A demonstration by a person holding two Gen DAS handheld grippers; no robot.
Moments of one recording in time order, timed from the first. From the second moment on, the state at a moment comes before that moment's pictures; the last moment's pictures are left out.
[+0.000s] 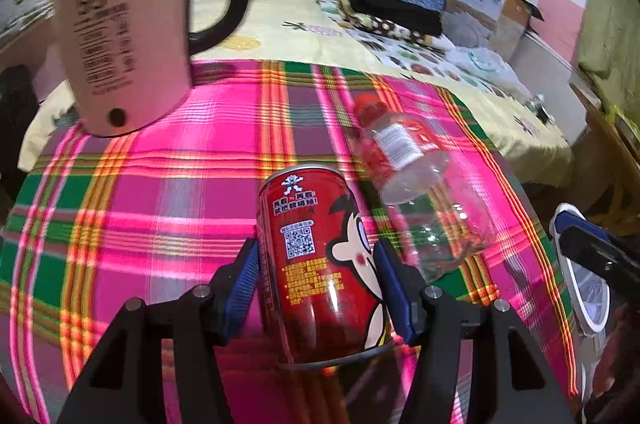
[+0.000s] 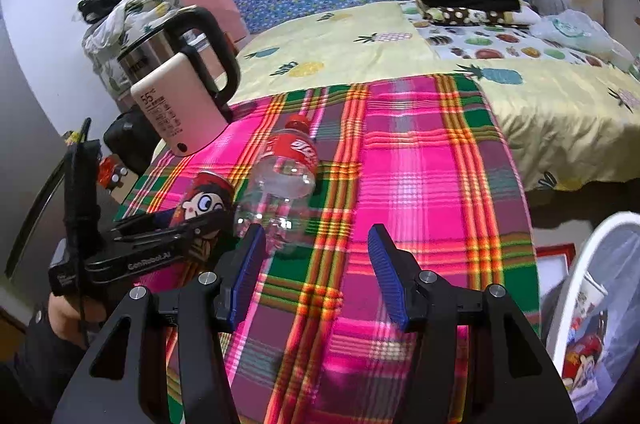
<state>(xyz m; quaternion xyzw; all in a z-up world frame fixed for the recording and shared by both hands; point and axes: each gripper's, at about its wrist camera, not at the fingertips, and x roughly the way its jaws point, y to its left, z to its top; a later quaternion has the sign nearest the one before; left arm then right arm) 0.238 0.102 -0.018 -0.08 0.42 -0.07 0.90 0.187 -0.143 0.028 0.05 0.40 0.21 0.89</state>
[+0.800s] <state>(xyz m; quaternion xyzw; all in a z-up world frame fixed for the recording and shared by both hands) 0.218 0.145 -0.034 -0.10 0.42 0.02 0.90 0.228 -0.087 -0.004 0.01 0.44 0.23 0.87</state>
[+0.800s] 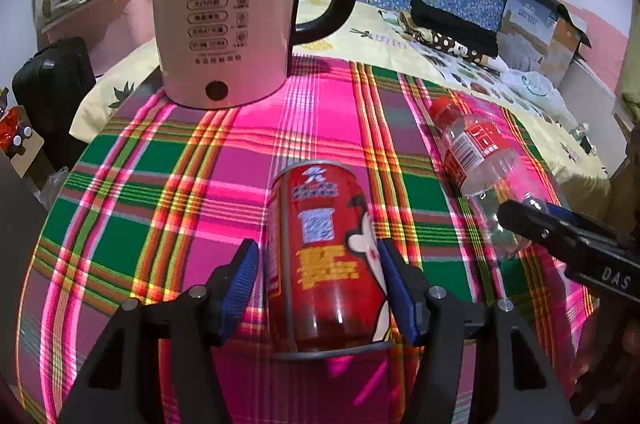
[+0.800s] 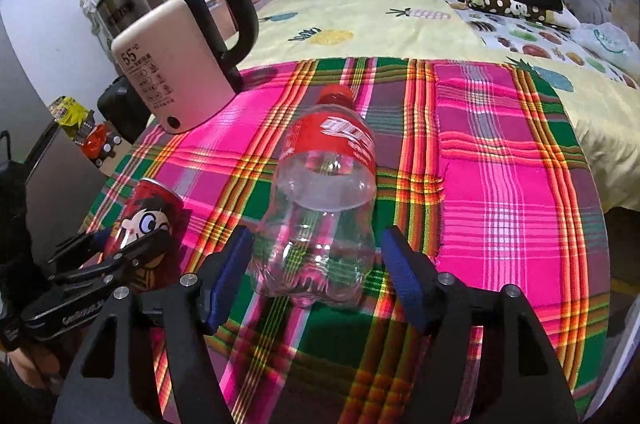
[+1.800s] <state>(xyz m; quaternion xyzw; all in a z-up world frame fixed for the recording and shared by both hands) 0.136 0.070 -0.034 -0.07 0.43 -0.03 0.90 0.123 -0.169 -0.001 0.03 0.46 0.21 0.86</state>
